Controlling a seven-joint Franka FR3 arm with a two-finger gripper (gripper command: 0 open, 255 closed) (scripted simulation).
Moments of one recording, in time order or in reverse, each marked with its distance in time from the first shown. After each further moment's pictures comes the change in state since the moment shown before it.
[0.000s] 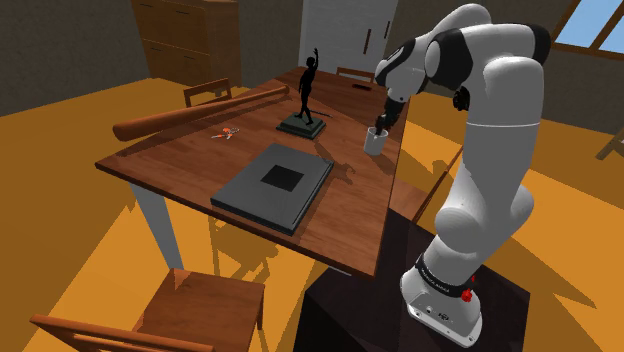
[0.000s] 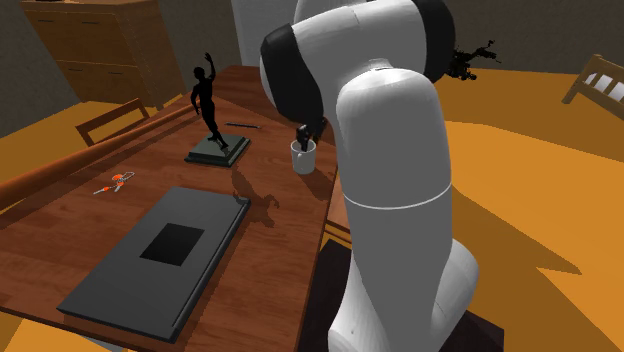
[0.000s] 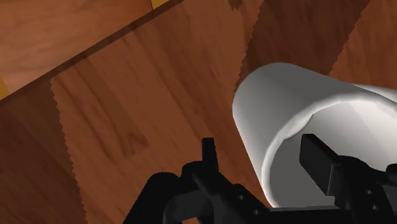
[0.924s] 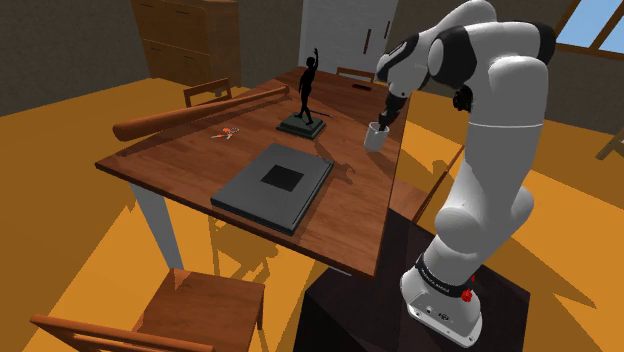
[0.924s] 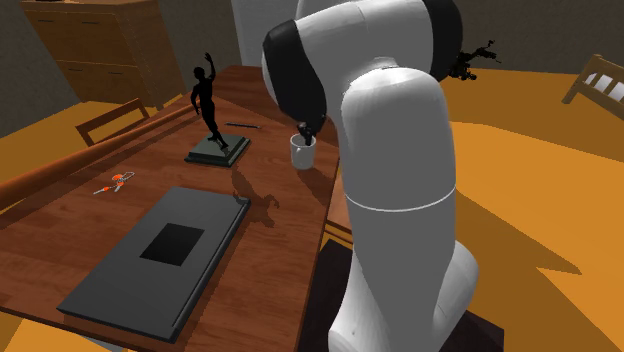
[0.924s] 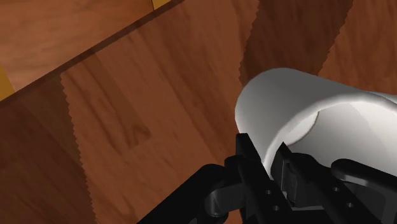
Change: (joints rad) arm 0.005 -0.022 -0.009 0.021 -0.020 -0.038 0.015
